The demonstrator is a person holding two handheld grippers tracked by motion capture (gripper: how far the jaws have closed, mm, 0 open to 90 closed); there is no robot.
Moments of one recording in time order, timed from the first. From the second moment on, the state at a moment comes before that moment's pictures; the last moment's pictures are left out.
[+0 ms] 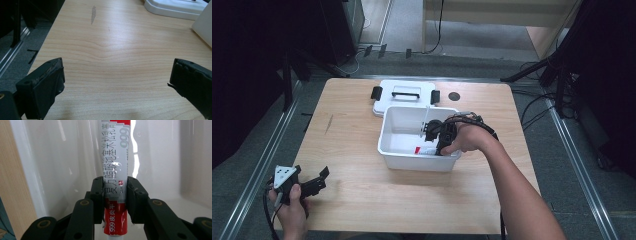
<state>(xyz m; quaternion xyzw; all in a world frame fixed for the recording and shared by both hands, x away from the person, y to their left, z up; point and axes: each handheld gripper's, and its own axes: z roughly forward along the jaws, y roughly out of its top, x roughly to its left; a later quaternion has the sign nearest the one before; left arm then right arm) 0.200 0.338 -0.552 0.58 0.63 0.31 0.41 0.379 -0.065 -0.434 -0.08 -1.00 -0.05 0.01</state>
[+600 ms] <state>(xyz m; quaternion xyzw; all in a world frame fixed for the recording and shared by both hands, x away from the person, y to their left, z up) 0.200 0.338 -0.552 0.58 0.63 0.31 0.41 0.382 -0.066 -0.436 -0.10 -0.99 -0.04 0.02</state>
